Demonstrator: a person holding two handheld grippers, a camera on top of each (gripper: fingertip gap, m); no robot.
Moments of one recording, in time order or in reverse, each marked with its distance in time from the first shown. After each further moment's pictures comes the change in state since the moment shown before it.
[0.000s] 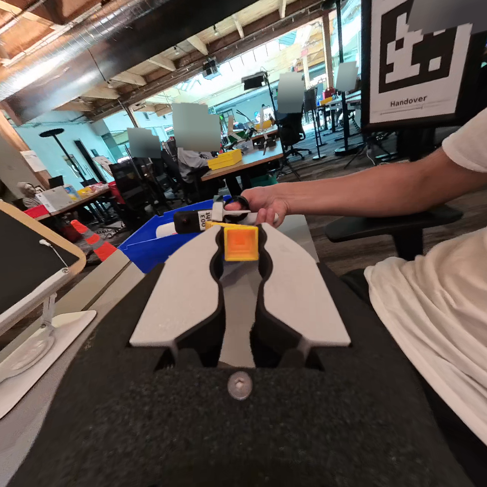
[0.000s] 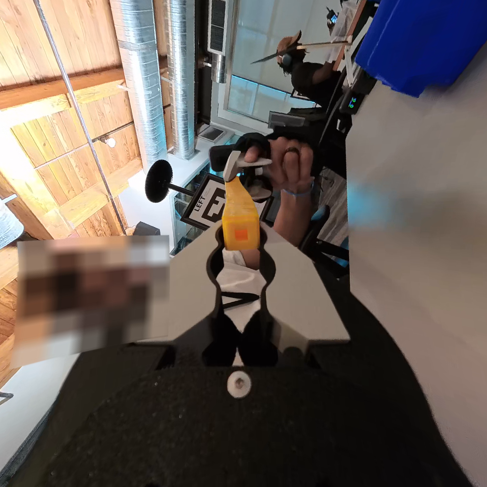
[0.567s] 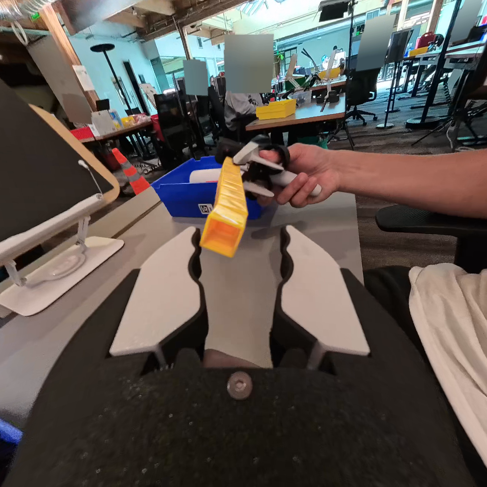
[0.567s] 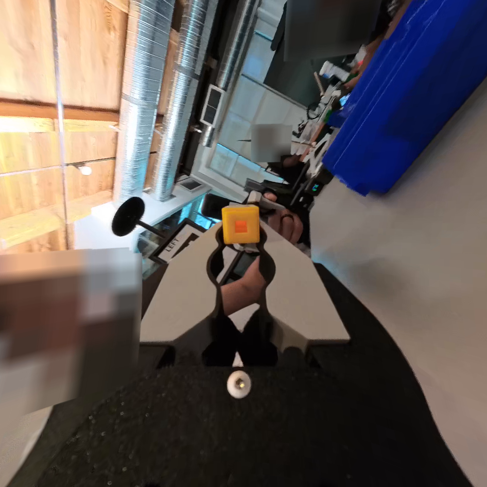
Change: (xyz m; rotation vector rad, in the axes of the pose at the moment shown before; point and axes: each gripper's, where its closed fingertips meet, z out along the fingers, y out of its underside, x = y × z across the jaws) left arm -0.032 0.043 0.007 -0.184 -0.227 -0.132; right arm -0.012 -0.040 -0.016 0.249 0.076 -0.228
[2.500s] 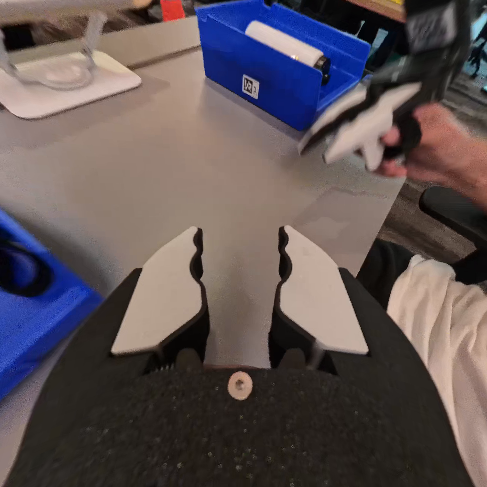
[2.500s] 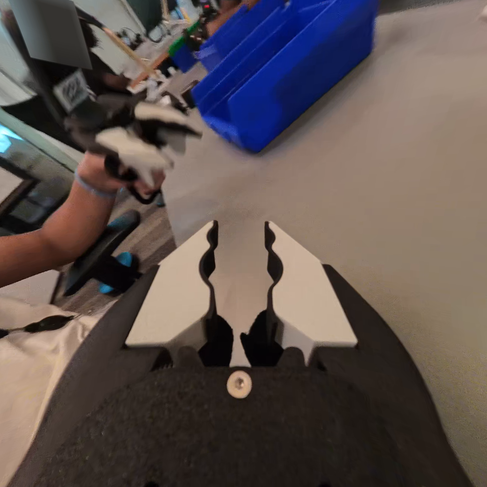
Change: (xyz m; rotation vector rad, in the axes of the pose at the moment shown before) left arm -0.018 0.070 -0.038 -0.414 -0.217 -0.381; right arm 0.063 0.072 0.006 -0.186 0.649 -0.563
